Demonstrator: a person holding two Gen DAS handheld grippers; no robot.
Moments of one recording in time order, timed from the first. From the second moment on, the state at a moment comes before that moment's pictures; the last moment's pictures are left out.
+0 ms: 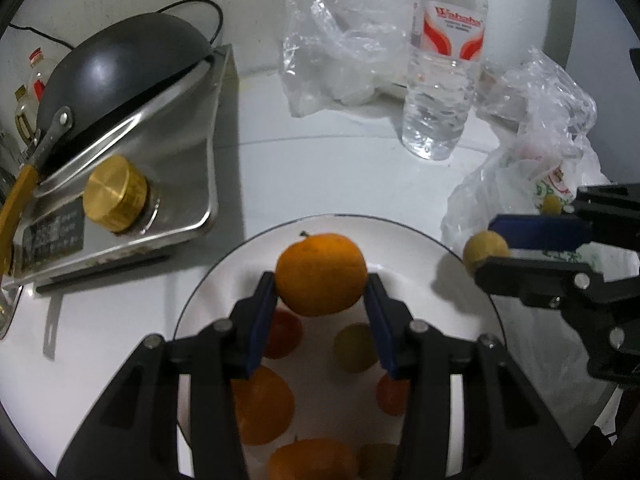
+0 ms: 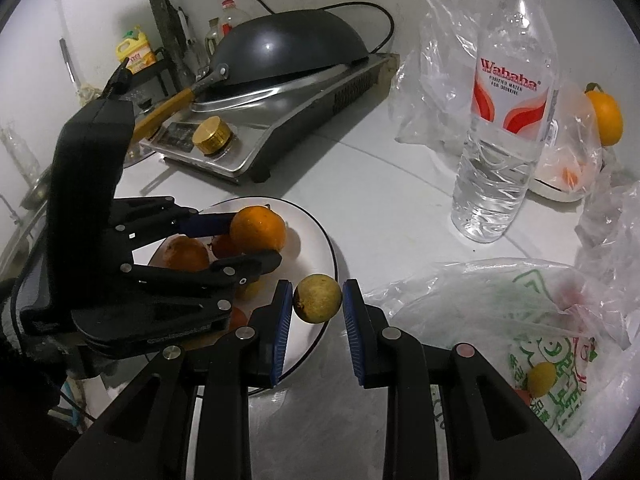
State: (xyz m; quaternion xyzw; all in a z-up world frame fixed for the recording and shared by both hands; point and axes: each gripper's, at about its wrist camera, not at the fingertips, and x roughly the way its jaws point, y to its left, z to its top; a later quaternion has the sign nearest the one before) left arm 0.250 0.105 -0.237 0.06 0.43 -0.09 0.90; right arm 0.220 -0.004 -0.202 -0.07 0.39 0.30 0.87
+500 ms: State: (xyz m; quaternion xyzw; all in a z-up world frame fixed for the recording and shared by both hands) left arm 0.238 0.123 -0.225 0.03 0.40 -0.09 0.91; right arm 0.225 0.015 -0.204 -0.08 0.41 0.29 0.86
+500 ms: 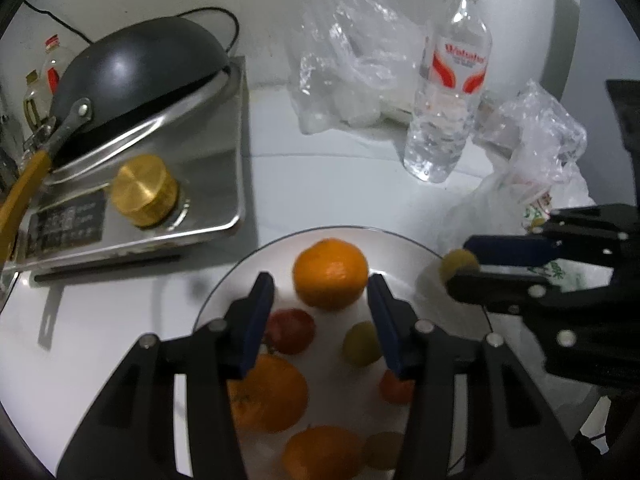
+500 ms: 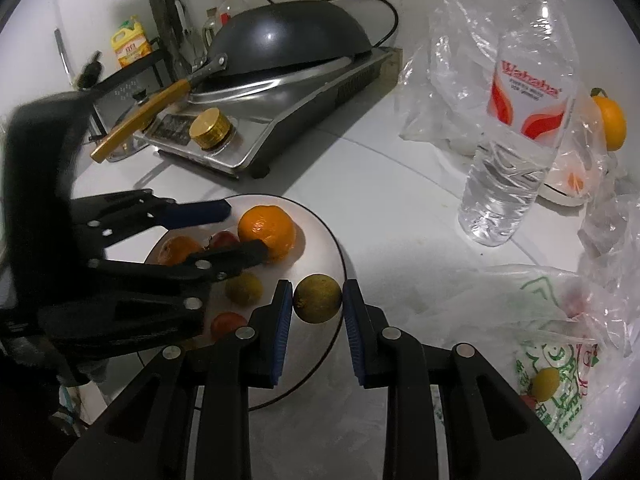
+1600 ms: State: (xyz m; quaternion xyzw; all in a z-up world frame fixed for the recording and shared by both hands) left arm 0.200 0.167 -0.216 0.01 0.35 -0.08 0.93; right arm 0.246 0.052 -0.221 -0.09 0.43 0.27 0.86
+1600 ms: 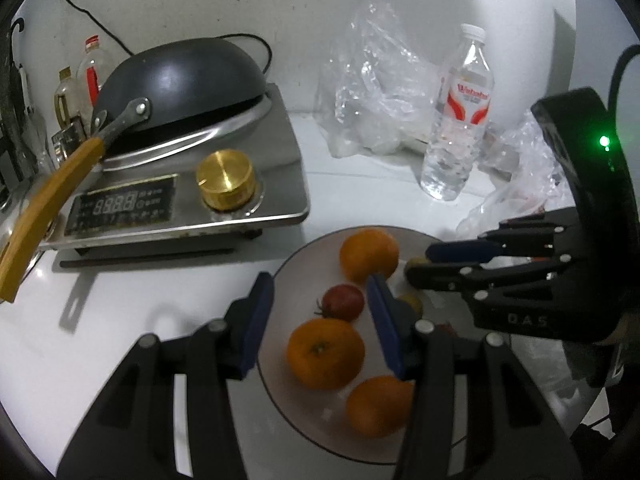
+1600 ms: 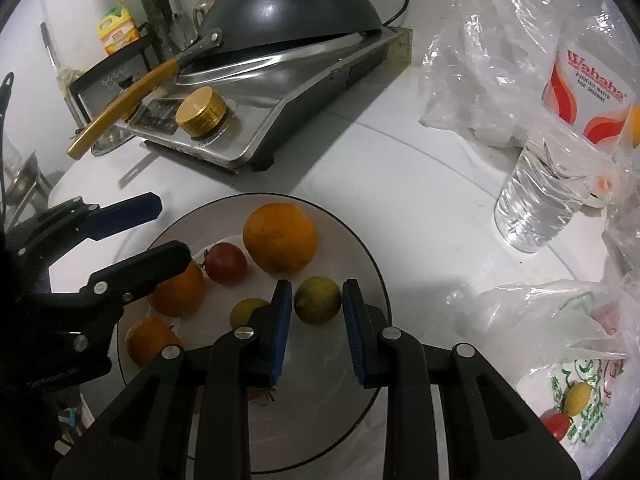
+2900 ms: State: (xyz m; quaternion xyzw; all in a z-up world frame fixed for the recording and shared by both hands) left arm 0.148 0.086 -0.170 0.03 0.31 -0.09 0.94; right arm 0.165 -0.039 -0.163 -0.07 0.37 0.25 0.89
